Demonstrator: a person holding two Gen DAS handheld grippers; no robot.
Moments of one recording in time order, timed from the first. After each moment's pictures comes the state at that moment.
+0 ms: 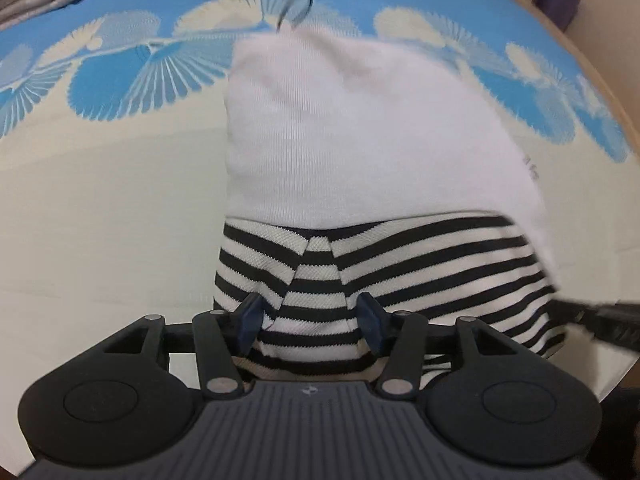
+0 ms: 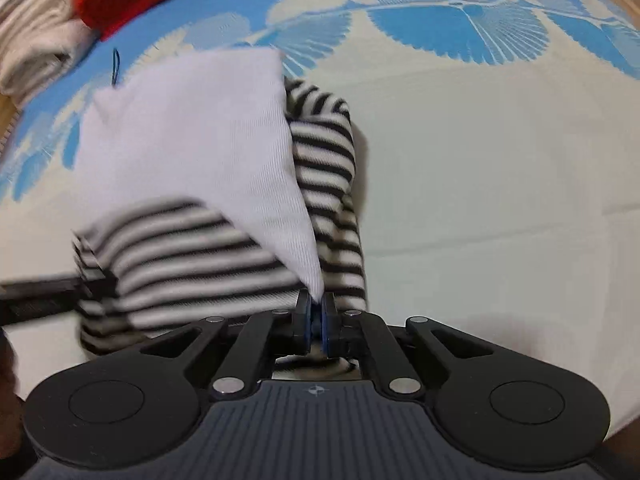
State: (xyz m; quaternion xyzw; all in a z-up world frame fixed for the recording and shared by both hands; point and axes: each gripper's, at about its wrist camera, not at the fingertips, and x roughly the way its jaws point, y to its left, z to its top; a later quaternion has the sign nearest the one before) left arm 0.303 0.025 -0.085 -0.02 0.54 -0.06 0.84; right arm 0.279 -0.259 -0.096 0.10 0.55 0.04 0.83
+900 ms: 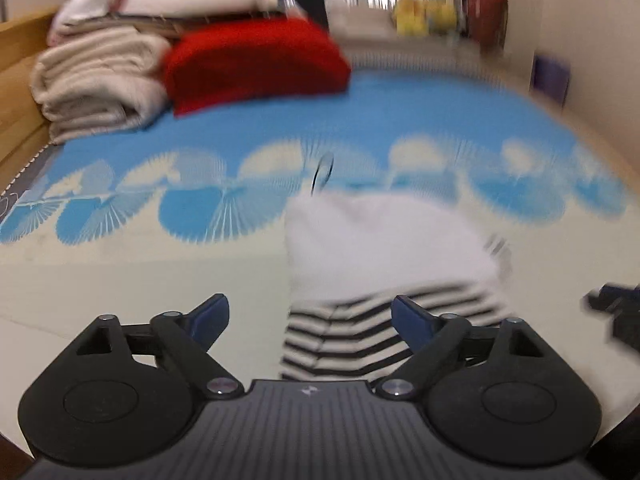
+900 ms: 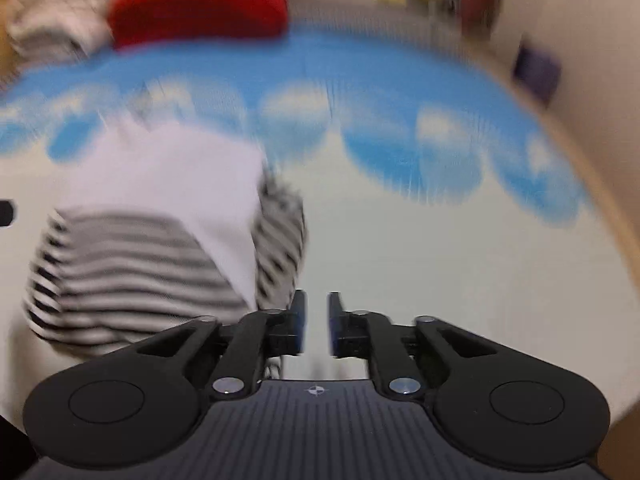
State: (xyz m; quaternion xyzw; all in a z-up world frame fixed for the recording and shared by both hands) left arm 0.204 0.017 0.035 0.02 0.35 0.01 0.93; right arm 0.205 -0.247 -0.033 -0.07 0.38 0.01 0.92
